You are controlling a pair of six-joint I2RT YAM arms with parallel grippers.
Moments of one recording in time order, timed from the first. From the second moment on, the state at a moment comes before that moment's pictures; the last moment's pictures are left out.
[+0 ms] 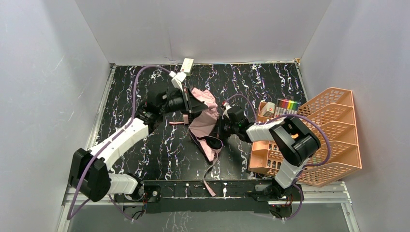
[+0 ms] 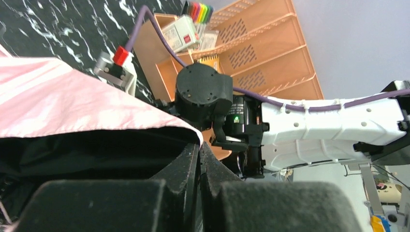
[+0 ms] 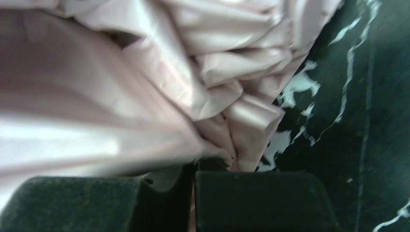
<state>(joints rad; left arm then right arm) -0.49 1.32 1.00 0.09 0.64 -0.74 0.64 1.73 0.70 0.32 -0.40 0.66</state>
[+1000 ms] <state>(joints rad) -0.62 1.27 0.79 0.22 0.42 -0.80 0.92 1.43 0.41 0.35 -0.40 0.80</state>
